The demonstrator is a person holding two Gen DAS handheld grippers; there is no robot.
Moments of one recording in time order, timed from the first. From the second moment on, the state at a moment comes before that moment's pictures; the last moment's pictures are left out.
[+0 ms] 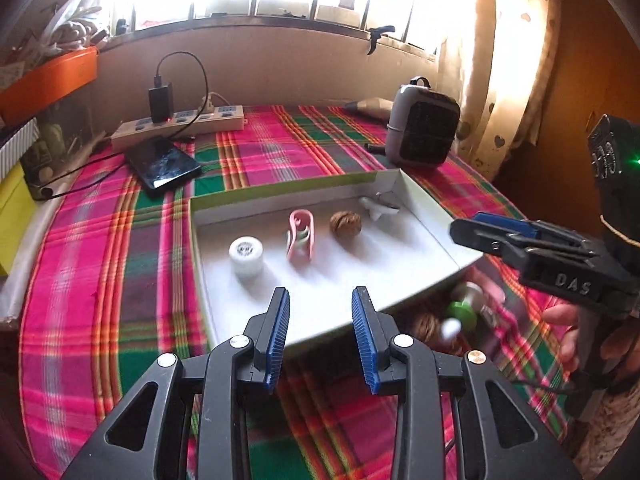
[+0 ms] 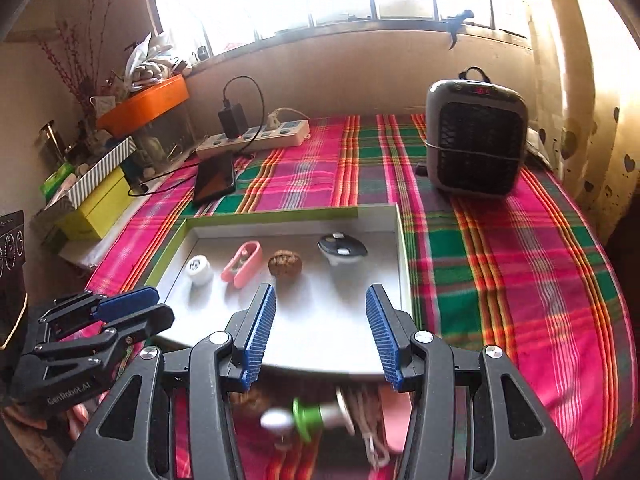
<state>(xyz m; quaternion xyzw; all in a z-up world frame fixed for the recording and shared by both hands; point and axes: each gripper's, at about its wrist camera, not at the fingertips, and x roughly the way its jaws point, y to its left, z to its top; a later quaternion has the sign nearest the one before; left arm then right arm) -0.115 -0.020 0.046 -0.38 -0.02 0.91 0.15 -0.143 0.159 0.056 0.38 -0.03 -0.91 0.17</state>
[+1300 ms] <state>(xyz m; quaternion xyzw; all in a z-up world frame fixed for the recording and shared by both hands) -0.089 -0.008 0.007 -0.42 -0.02 0.88 0.23 -0.083 0.184 0.001 0.43 0.03 -0.89 0.13</state>
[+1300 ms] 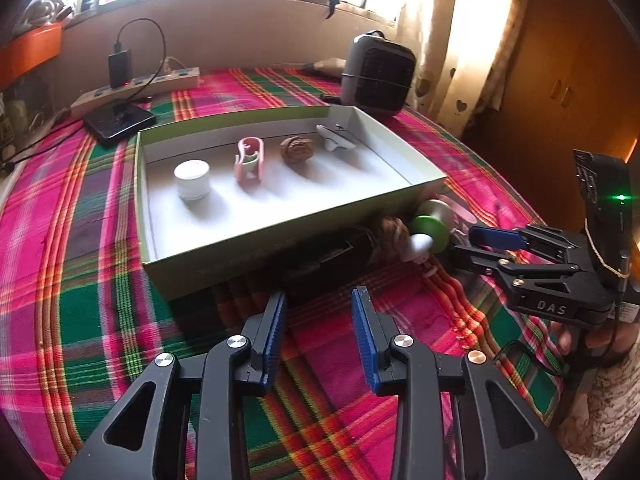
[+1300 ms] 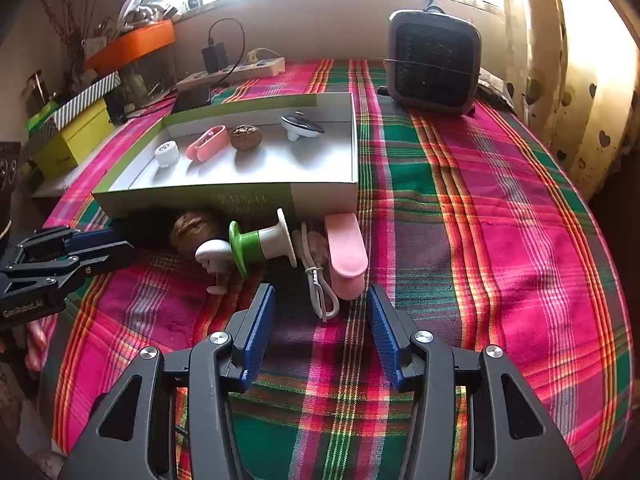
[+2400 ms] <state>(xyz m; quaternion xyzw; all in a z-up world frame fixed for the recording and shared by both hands) -0.106 0.014 0.012 -0.41 0.06 0.87 0.28 -0.086 0.183 0.000 0.43 0.04 -0.89 0.13</state>
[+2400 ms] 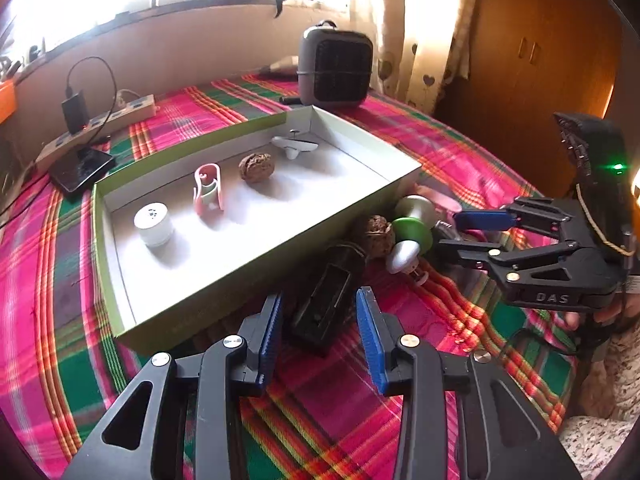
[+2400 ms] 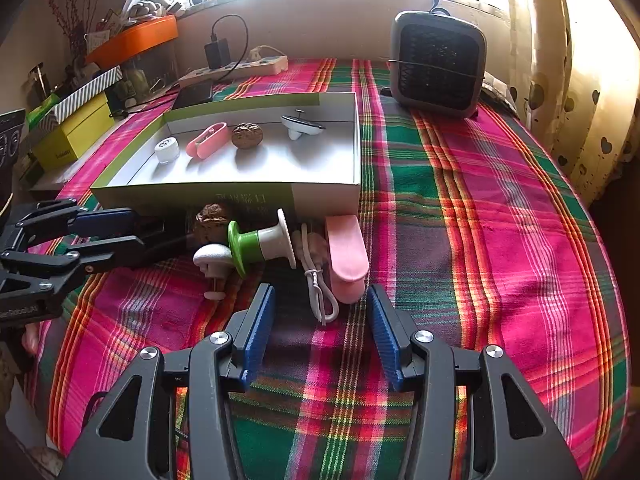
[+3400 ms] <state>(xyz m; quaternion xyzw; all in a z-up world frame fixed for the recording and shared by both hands) -0.112 0.034 0.005 -0.41 0.10 0.87 0.26 -0.090 0.180 0.000 0.43 0.05 -0.89 0.13</state>
